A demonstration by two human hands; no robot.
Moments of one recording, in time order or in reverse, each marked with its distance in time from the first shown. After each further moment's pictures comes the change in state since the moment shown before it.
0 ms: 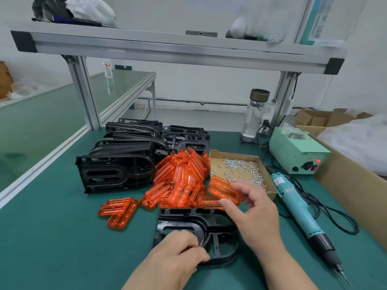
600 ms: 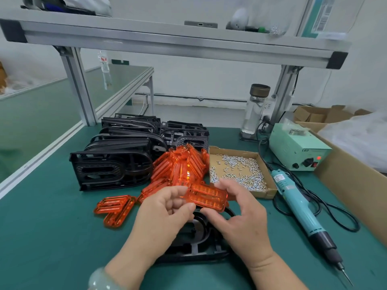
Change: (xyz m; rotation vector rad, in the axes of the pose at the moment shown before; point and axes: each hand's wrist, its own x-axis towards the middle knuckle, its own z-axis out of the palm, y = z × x) left_hand 0.052 -0.009 -0.021 -0.834 0.416 -0.598; right_hand -0.011 -0.013 0.017 -0.096 -0.033 -0.229
